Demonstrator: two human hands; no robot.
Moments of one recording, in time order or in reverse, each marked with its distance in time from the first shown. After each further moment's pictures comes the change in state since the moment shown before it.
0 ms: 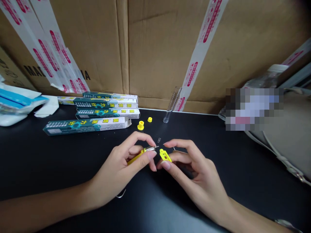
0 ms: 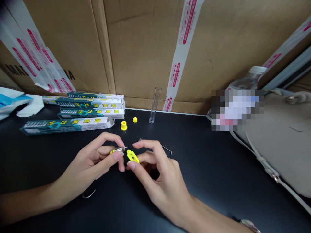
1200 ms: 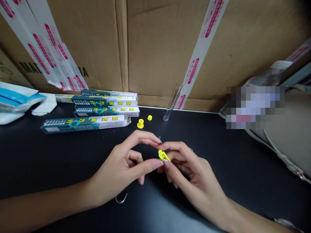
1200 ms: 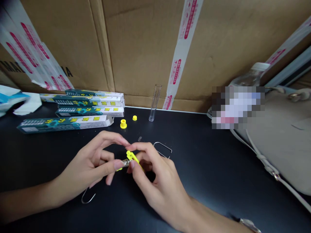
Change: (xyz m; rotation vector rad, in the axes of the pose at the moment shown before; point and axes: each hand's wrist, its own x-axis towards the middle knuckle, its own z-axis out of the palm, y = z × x) left_hand -0.002 -0.003 -0.001 -0.032 -0.018 0.023; right_hand -0.002 -0.002 0.002 0.120 -0.107 0.054
